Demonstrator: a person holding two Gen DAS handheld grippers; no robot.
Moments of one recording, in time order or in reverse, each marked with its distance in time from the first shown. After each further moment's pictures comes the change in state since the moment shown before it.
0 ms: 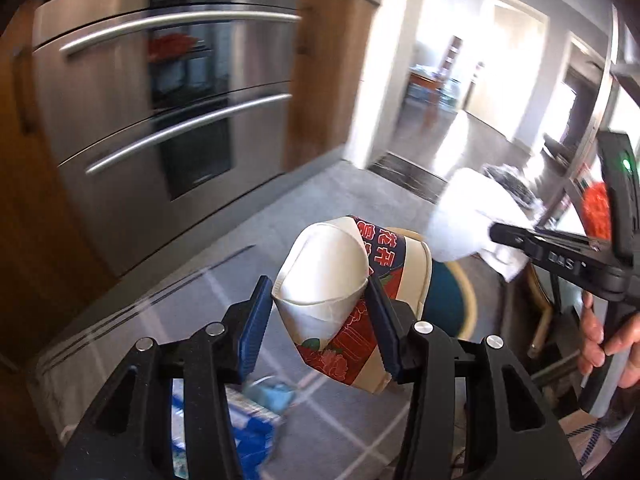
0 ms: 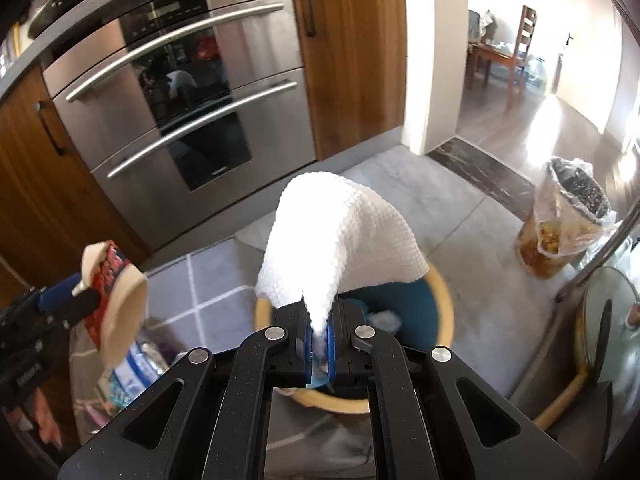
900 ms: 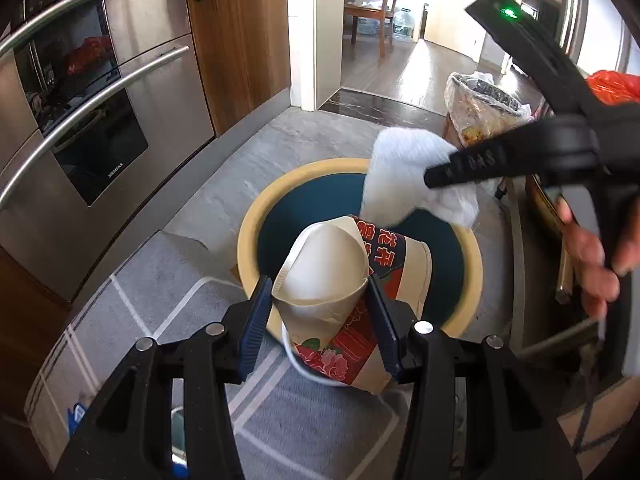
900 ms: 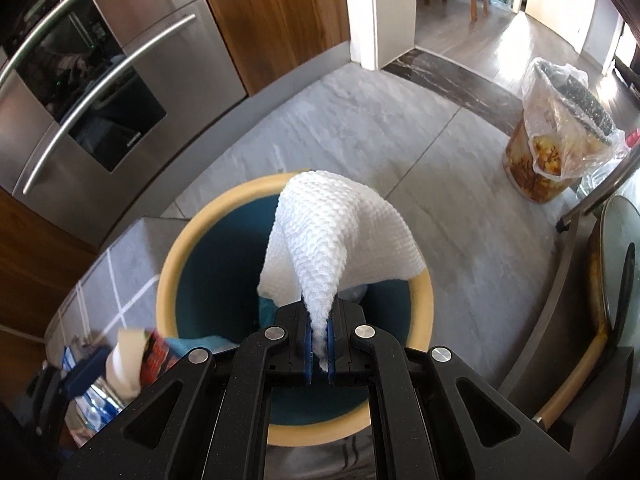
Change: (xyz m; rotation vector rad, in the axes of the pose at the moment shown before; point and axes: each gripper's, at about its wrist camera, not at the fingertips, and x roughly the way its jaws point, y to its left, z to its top) left arm 0.115 -0.087 -0.033 0.216 0.165 -0.034; right arm 0.120 -0.071 -0.007 0.172 0.282 -0.055
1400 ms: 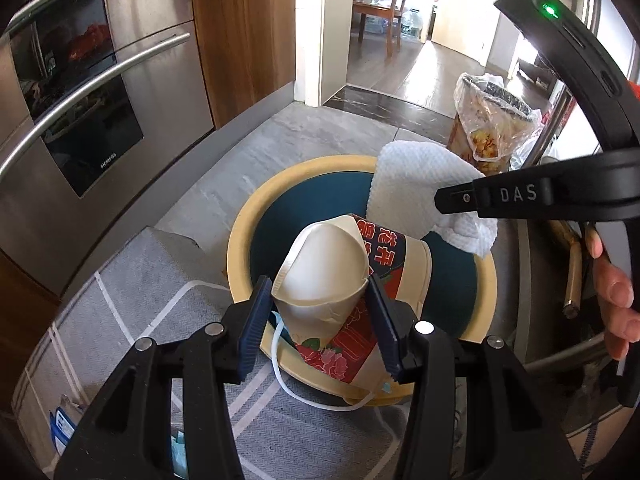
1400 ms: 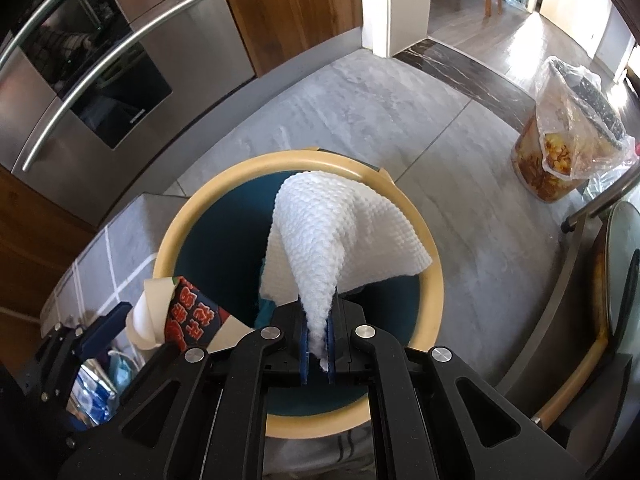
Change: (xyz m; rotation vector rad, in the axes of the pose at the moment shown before) left arm 0.024 0.006 0.004 -0.044 0.015 -0.007; right arm 0.007 0.006 -0.003 -0.036 0.034 0.009
